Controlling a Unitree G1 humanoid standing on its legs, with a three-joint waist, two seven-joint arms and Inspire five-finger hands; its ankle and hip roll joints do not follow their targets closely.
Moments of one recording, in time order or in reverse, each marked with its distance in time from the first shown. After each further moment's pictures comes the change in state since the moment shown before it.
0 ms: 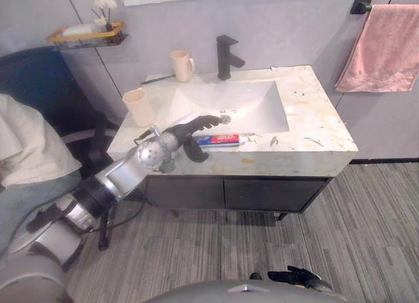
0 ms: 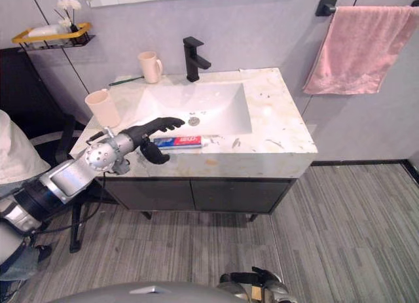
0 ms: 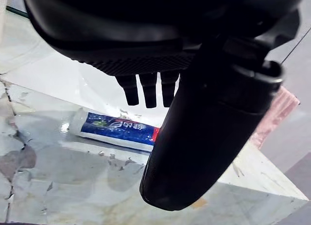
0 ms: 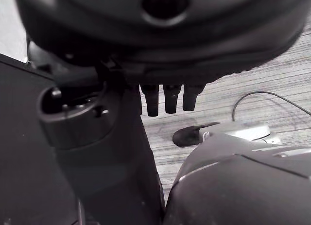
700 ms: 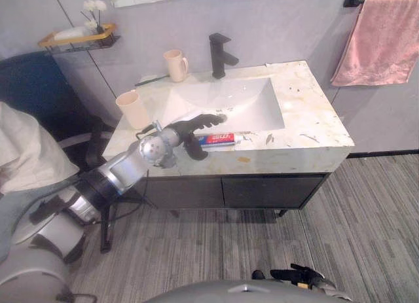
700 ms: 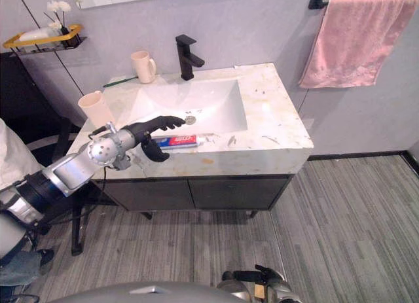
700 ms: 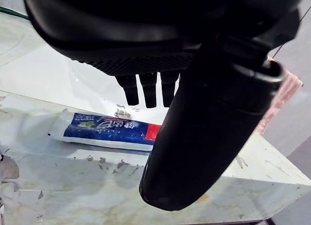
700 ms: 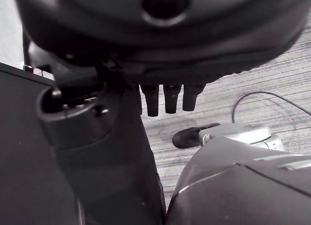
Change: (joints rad) left arm -0.051 -0.004 -0.040 0.051 0.004 0.006 -0.041; right arm -0.006 -0.021 0.001 -0.003 0.000 0.000 0.002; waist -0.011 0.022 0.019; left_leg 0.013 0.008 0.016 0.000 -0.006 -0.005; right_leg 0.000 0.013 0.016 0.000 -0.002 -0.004
